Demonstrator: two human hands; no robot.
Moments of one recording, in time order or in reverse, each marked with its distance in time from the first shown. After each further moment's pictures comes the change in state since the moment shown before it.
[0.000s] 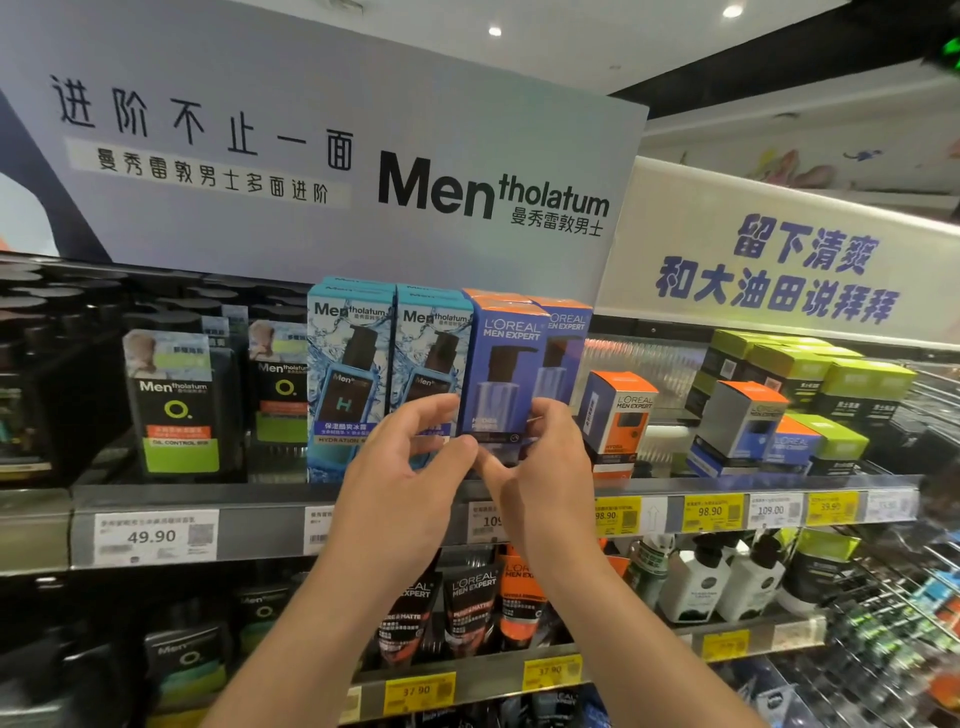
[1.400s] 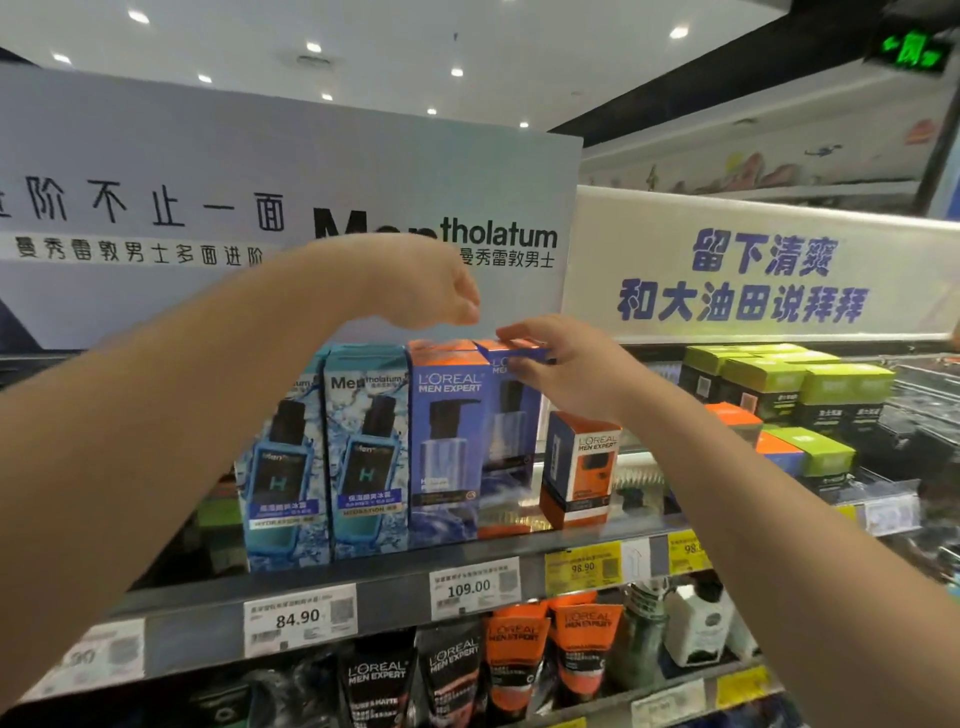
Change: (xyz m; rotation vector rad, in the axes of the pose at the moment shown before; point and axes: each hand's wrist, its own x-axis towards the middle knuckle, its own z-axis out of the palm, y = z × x) left_hand 0.163 0.168 0.022 1.219 -0.524 0.310; right_hand 0.148 -0.040 -0.099 -0.464 -0.379 -0.382
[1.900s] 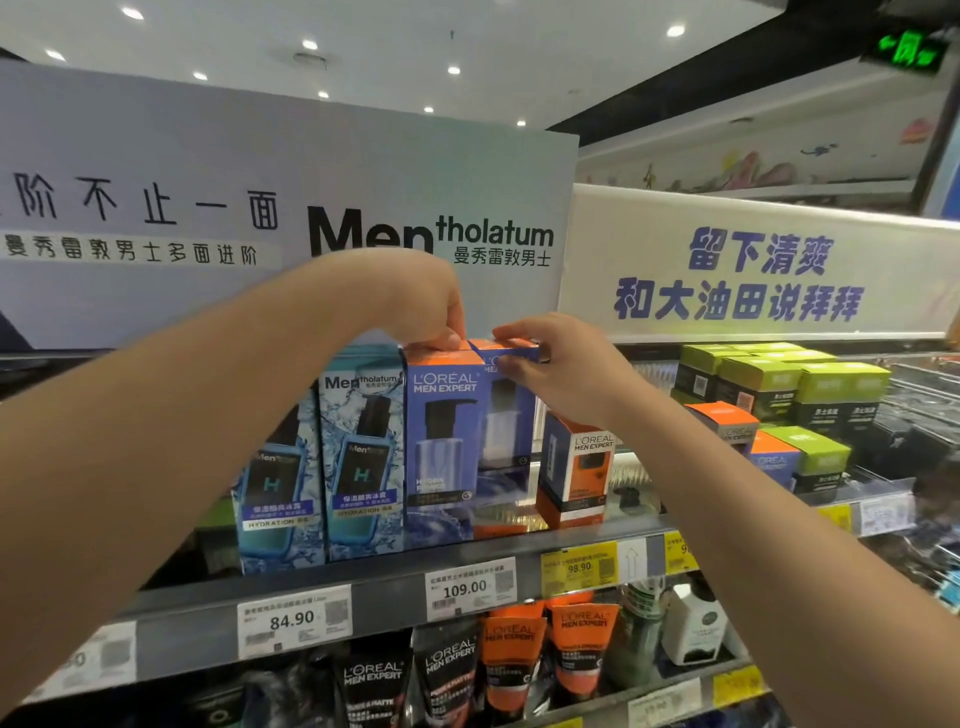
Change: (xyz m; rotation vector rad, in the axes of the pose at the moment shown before) left_hand 0.027 -0.009 0.015 0.167 -0.096 0.023; right_hand 0.000 0.003 0.009 0.055 0.093 0.028
